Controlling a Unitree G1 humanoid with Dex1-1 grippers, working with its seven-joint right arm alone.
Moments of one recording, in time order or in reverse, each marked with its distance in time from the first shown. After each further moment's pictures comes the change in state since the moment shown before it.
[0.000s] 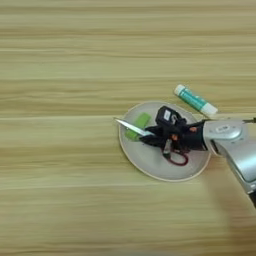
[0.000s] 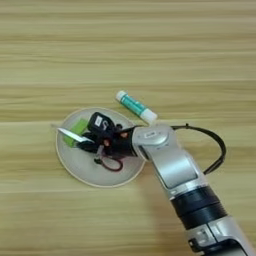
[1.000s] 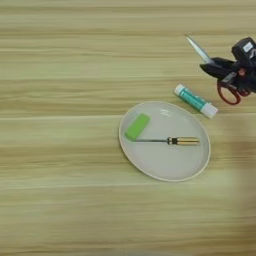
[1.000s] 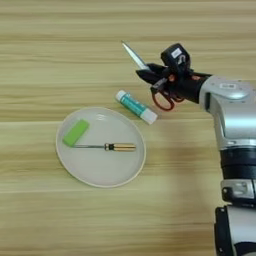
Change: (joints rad) arm -0.222 -0.154 -0.386 0.271 0.111 -0.052 -0.085
